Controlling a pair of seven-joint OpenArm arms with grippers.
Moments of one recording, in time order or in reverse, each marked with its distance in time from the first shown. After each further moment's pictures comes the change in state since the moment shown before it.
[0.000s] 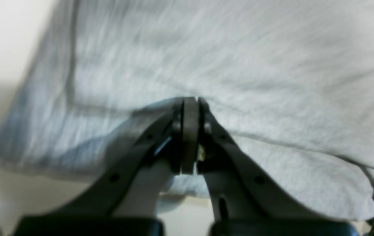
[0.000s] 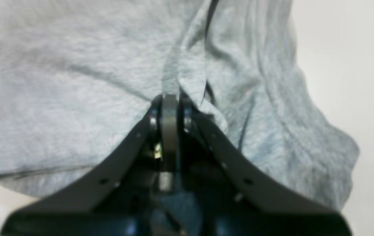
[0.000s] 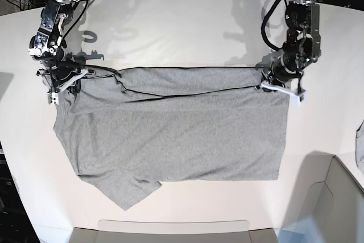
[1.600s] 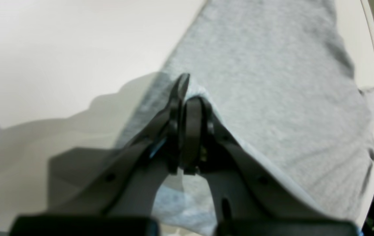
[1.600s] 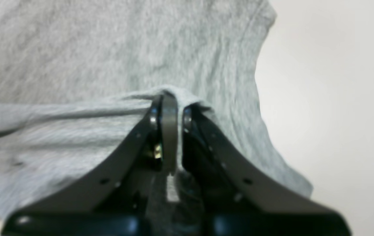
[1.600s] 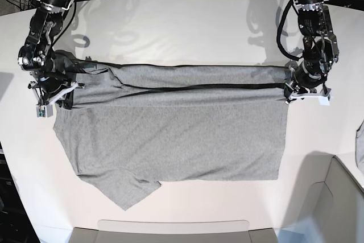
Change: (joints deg) left arm -2.4 0.8 -15.3 -1.8 -3.8 1.5 2.9; right arm 3.3 2.8 -0.5 1.8 5.5 -0.4 -1.6
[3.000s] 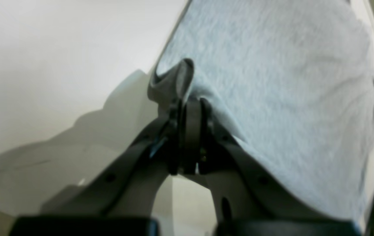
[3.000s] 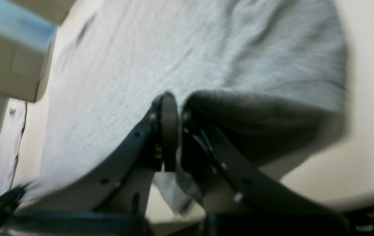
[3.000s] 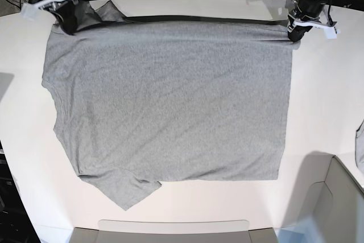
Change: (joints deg) left arm 38.2 -0.3 -4.6 19.8 -12.9 -10.7 -13.7; right arm -54.6 15.5 -13.6 22.6 51.3 -10.9 39.8
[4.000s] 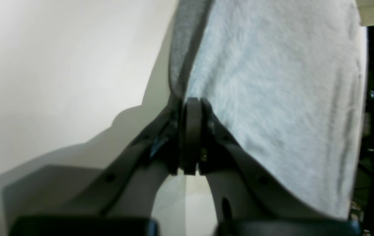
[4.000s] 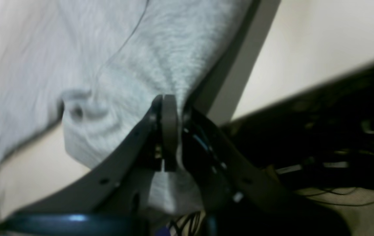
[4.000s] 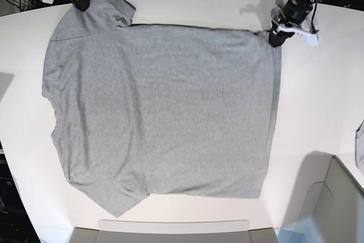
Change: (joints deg) left arm -4.2 -0.4 8.6 -11.3 -1.5 -8.0 -3.0; right arm -1.7 3.3 -15.2 -7.6 0.2 -10.4 12.7
